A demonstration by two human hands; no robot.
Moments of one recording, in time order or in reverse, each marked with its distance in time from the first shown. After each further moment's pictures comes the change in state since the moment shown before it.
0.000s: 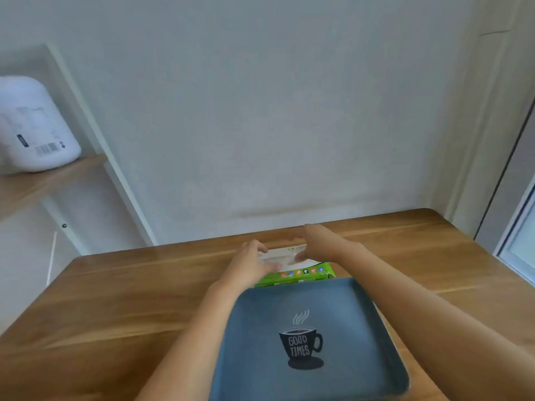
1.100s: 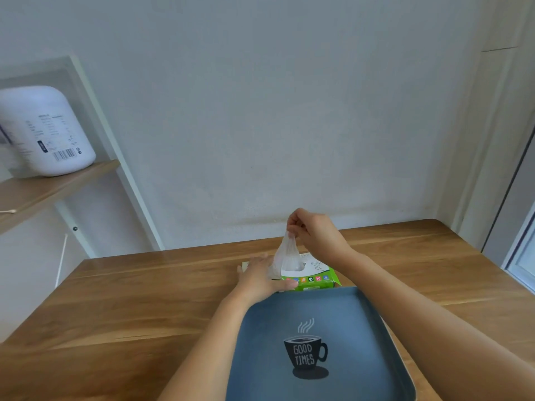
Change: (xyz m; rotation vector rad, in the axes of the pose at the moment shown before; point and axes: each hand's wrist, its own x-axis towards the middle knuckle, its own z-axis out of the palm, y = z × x) left_hand -0.002 -0.008 0.015 0.054 -0.079 0.051; right_hand -0.022 -0.037 -0.022 0.376 0.405 -0.191
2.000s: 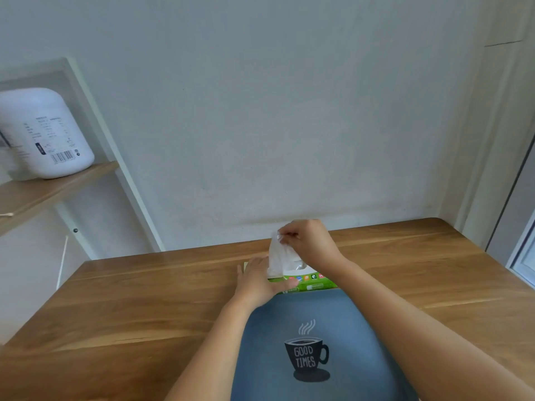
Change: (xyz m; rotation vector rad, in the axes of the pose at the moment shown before) left_hand 0.001 -0.002 0.007 0.092 0.108 -0.048; right_hand -0.003 -0.002 0.019 0.047 0.038 0.032
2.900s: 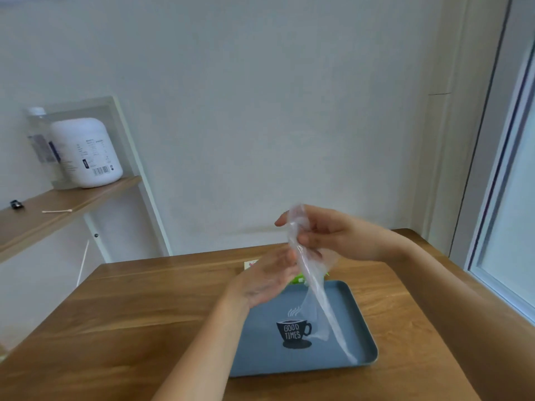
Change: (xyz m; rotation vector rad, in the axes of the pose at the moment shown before) left_hand -0.122 0.096 -0.084 -1.078 -0.641 0.326; right_hand -0.092 -0.093 -0.124 0.293 -0.489 -0.241
